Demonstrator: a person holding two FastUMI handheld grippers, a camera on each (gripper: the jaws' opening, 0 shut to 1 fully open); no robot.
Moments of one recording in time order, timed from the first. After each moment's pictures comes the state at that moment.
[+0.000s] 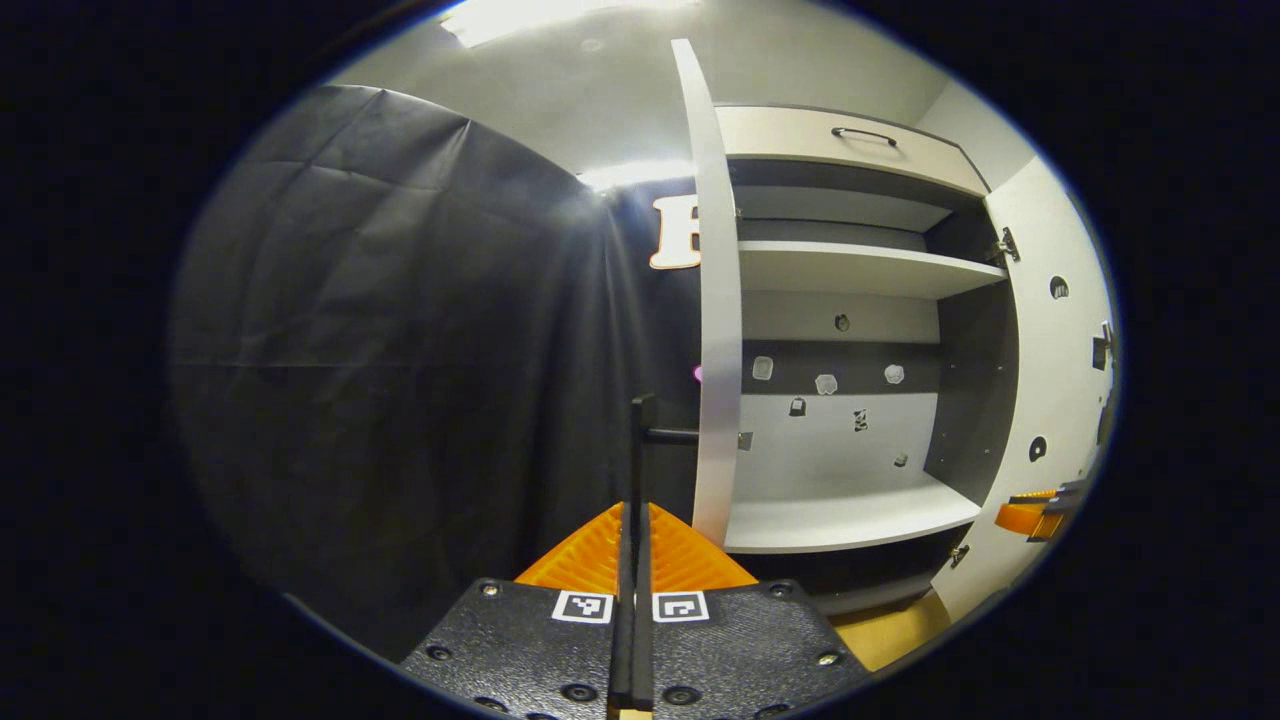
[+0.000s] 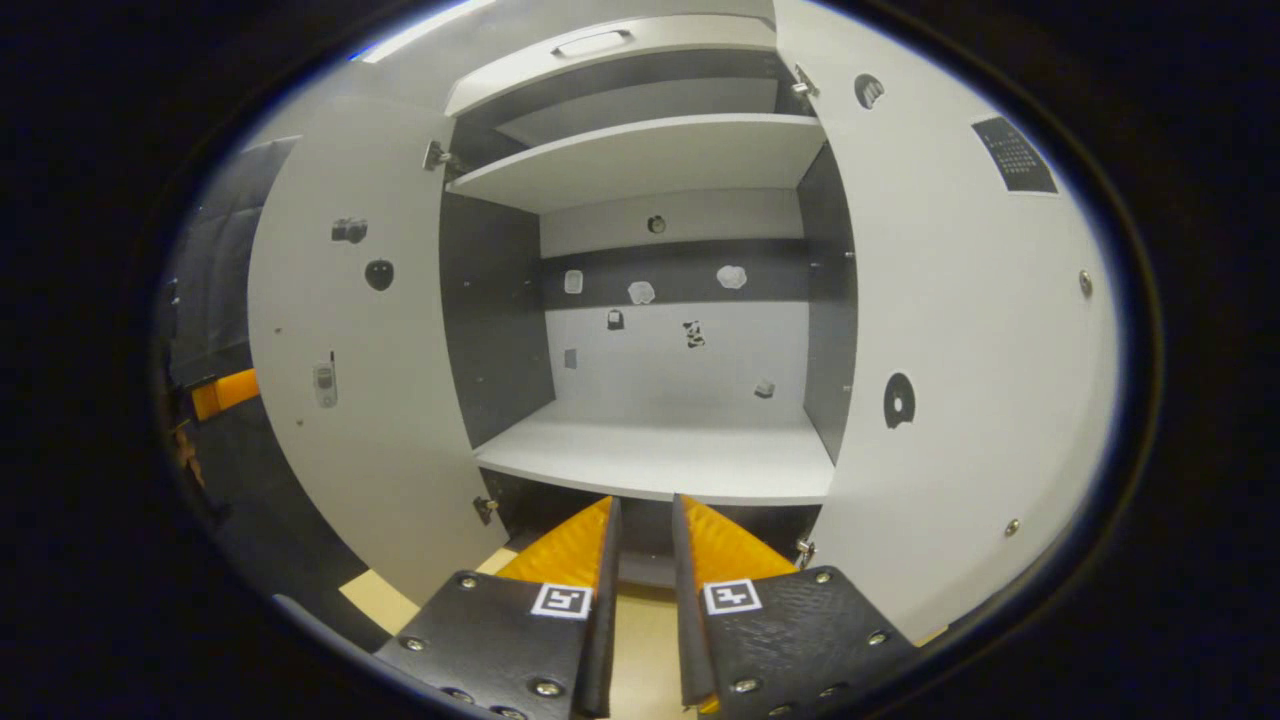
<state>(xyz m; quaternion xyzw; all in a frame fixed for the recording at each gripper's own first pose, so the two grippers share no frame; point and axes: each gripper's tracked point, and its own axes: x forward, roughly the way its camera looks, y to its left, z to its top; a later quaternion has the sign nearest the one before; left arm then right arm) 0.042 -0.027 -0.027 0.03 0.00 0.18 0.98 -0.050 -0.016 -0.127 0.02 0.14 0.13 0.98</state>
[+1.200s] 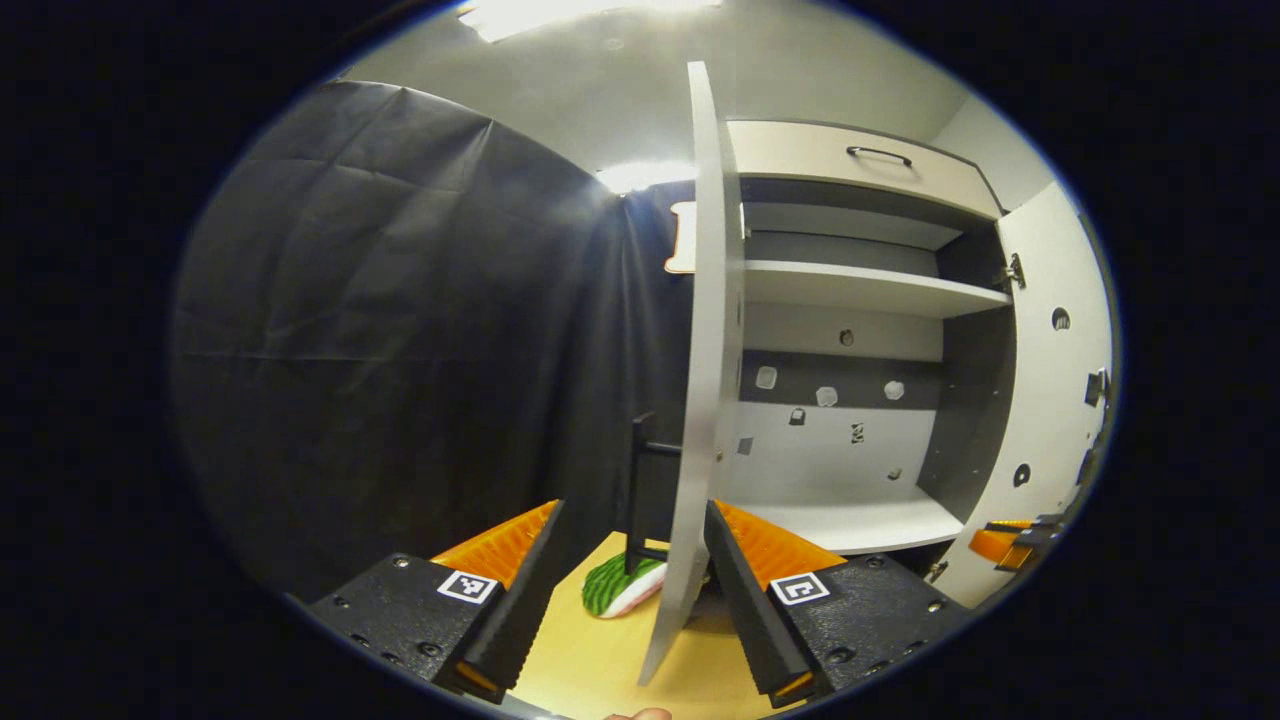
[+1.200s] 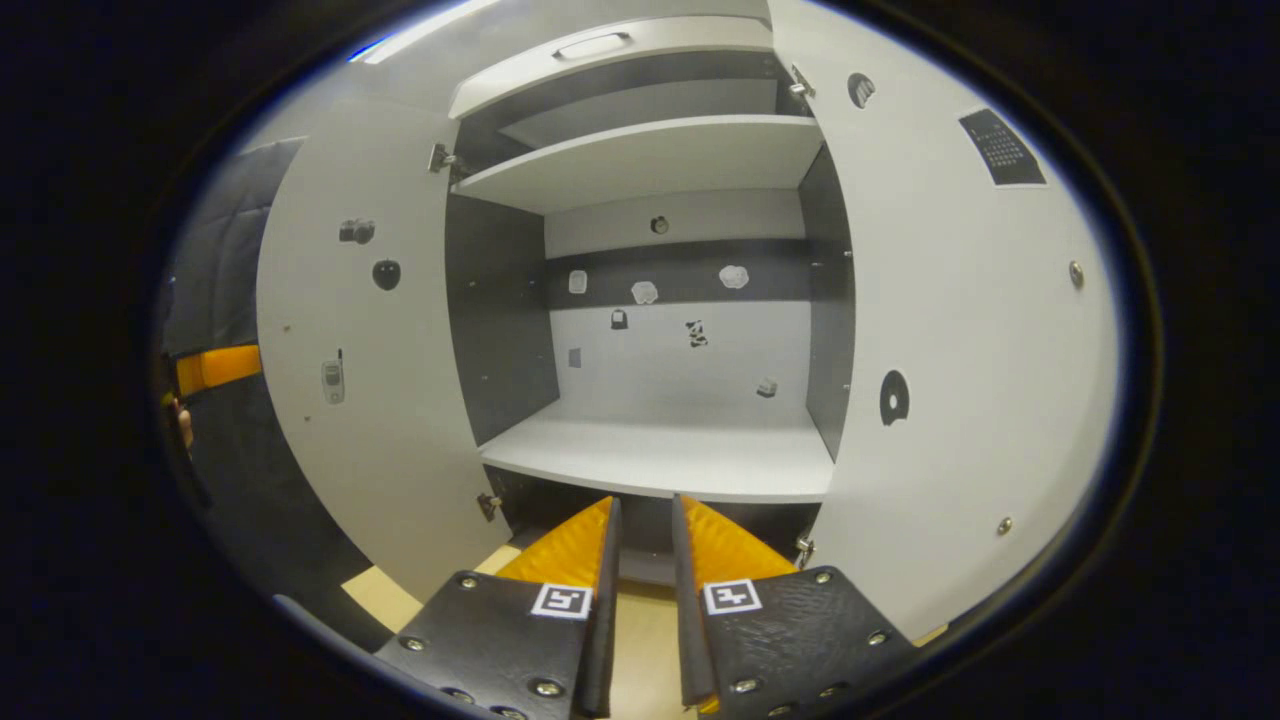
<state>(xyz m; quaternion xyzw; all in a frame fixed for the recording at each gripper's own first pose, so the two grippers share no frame) 0.017 -0.057 -0.003 -0.01 -0.01 0.18 0.98 -0.054 -0.020 -0.128 0.02 0.14 0.13 0.98</state>
